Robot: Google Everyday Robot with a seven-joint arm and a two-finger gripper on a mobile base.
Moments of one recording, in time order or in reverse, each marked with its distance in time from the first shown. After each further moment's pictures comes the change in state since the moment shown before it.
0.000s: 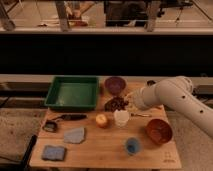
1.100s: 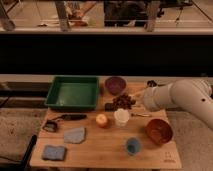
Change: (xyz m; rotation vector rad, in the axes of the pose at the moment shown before) arm 0.016 0.005 -0.039 0.047 -0.017 0.067
